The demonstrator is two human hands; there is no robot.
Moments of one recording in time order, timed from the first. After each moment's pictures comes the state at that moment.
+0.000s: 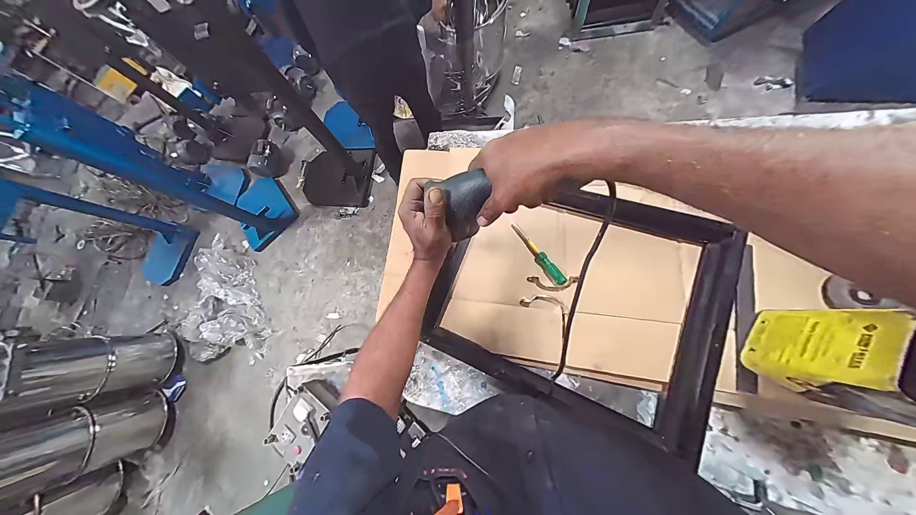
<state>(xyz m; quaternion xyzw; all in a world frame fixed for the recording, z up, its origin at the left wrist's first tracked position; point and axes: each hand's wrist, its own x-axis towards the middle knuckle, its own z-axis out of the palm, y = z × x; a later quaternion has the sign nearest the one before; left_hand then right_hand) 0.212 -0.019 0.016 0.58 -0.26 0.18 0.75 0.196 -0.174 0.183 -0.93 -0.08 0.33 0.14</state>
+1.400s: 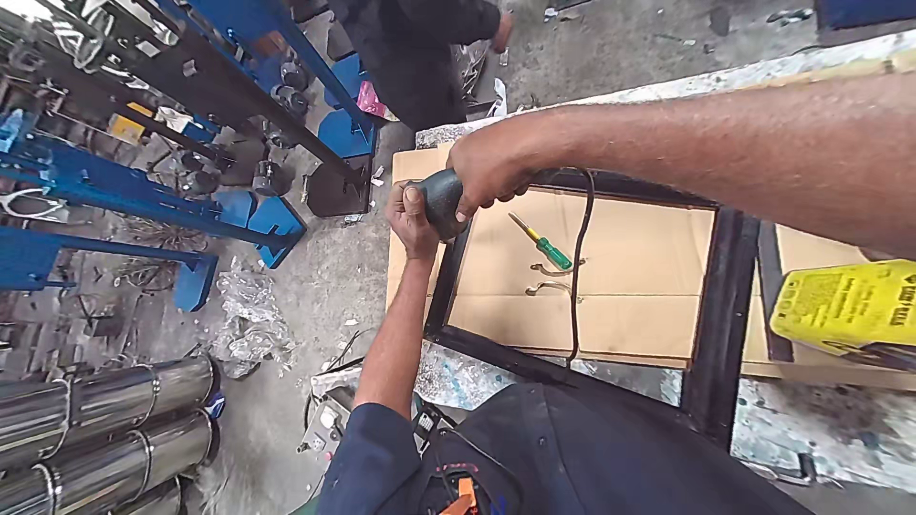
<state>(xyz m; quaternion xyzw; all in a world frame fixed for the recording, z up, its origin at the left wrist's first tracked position) 0.223 -0.018 0.004 0.60 -0.25 0.18 0.74 0.201 -0.173 0.177 -0.92 -0.07 0.34 0.18</state>
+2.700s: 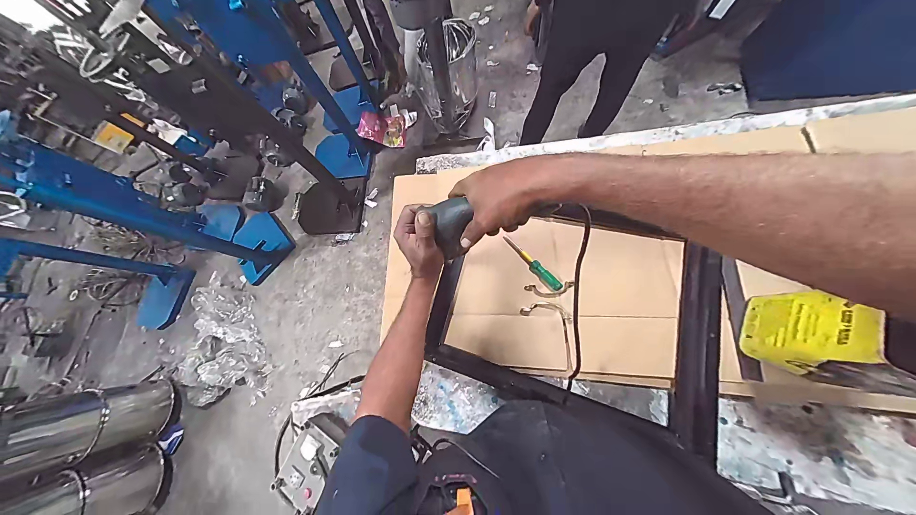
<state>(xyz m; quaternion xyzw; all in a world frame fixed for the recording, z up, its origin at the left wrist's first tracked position) 0.205 -0.012 0.001 0.57 -0.25 0.12 0.77 0.194 -0.172 0.165 -0.91 -0.04 0.35 0.23</state>
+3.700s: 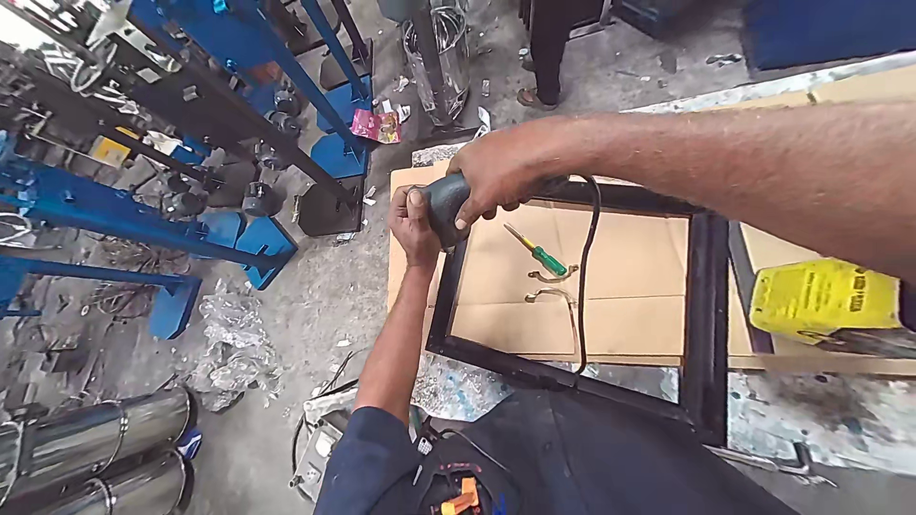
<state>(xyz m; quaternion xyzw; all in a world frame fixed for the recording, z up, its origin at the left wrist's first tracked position) 0.221 -0.016 0.029 0.55 -0.27 0.15 0.78 0.187 -0.167 0.196 -0.93 -0.03 0.30 0.21</state>
